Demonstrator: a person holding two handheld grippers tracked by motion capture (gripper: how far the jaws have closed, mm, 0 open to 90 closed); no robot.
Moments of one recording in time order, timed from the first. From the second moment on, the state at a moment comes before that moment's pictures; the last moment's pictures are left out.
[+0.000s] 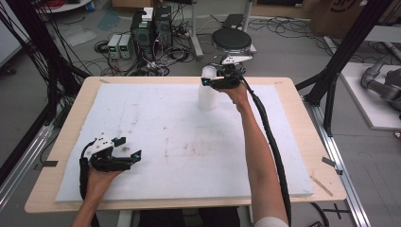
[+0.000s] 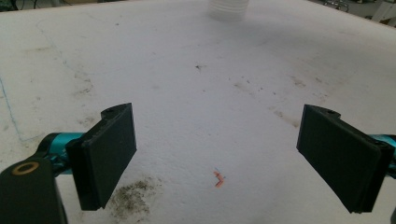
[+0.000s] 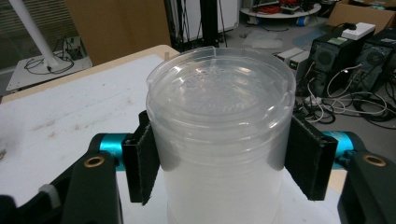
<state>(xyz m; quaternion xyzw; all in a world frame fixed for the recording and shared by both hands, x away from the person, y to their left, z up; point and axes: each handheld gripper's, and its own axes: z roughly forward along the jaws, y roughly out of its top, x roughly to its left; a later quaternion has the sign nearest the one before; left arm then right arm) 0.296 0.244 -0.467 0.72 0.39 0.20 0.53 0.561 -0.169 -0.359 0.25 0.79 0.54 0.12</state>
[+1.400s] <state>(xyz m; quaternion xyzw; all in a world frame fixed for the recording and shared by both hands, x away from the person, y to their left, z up) 0.297 0.244 -0.467 0.73 0.39 0.19 0.53 0.553 -0.170 -0.288 0.24 0.77 0.56 0.15</state>
